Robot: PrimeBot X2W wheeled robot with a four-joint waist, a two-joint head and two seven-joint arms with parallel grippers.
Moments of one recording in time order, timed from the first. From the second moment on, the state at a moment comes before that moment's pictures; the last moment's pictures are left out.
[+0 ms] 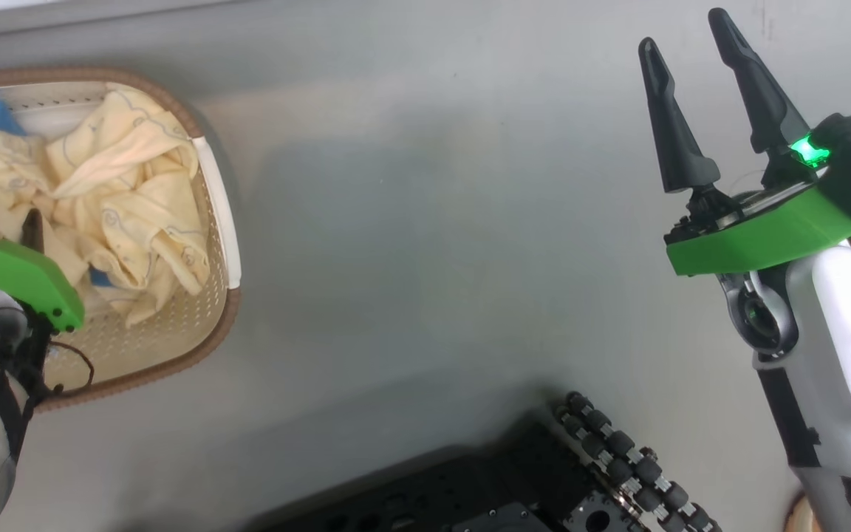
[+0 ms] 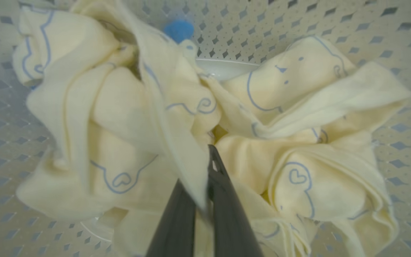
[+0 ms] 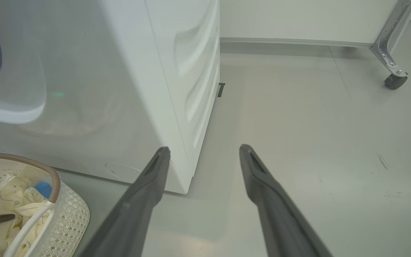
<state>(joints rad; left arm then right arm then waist) -0.97 0.36 -0.71 1.27 -0.89 -0.13 -0.20 -0.52 -0.16 0.21 0.08 0.28 0.12 -0.26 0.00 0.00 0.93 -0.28</state>
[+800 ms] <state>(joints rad) -0.77 0.36 -0.73 1.03 -0.86 -0.13 -0.25 -0.46 -0.17 0.21 0.14 0.30 0.12 -0.26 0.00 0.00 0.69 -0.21</state>
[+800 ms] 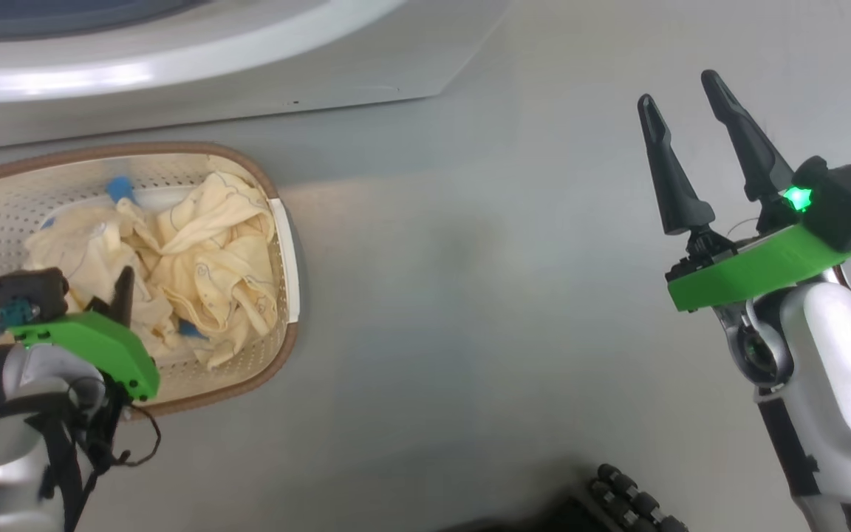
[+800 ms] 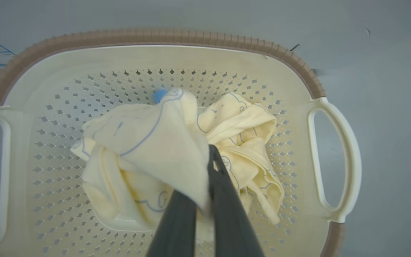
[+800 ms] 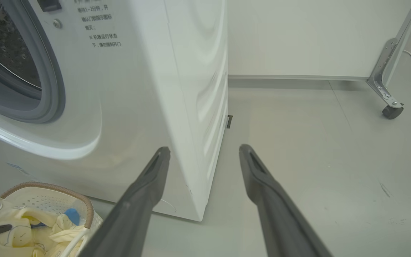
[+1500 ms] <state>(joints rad) -0.35 0.29 -0.33 0.55 -0.53 -0.13 -0.25 -0.32 -0.18 0.20 0.19 0.31 0.12 -0.26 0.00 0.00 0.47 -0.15</state>
